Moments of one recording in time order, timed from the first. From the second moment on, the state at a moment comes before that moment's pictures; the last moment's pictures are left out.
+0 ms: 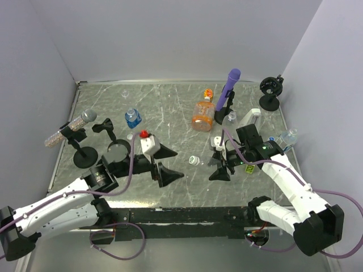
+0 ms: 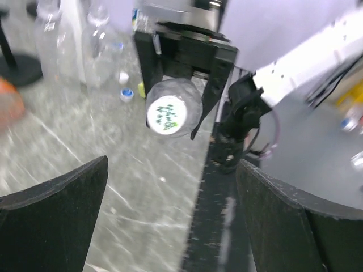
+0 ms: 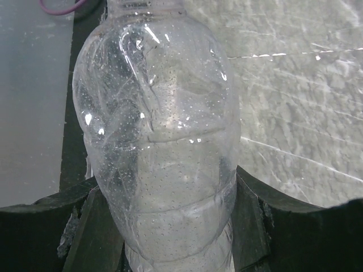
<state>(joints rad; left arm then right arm) -0.92 0.78 0.65 0.10 0.39 -0.26 0.36 1.01 0.84 -0.90 -0.99 -0.85</state>
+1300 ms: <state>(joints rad) -0.98 1.06 0.75 0.25 0.54 0.04 0.36 1.00 0.82 -0.93 -1.02 -0.90</state>
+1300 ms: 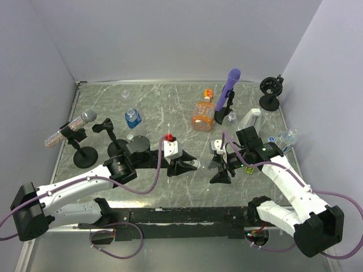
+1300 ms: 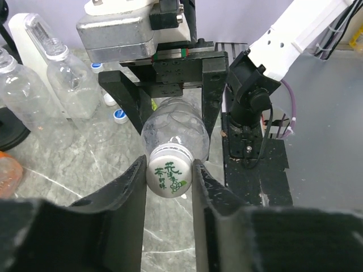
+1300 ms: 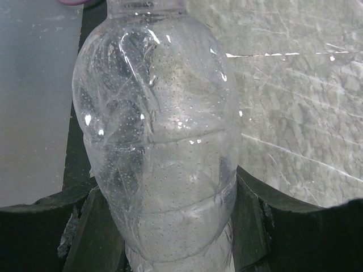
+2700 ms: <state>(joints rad) -1.04 1.15 0.90 -0.11 0.06 -1.11 0.35 1.02 0.81 -0.92 -0.94 -0.85</state>
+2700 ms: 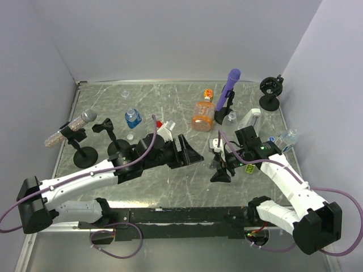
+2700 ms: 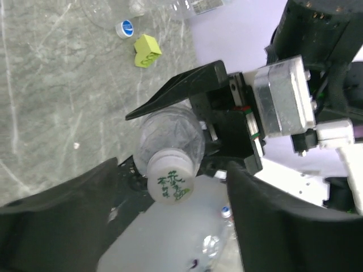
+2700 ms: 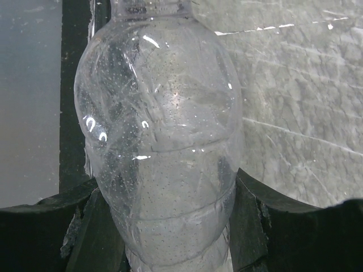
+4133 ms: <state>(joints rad) -0.97 0.80 0.59 0.14 0.38 0.16 0.34 1.02 0.81 -0.92 -0.95 -0.88</state>
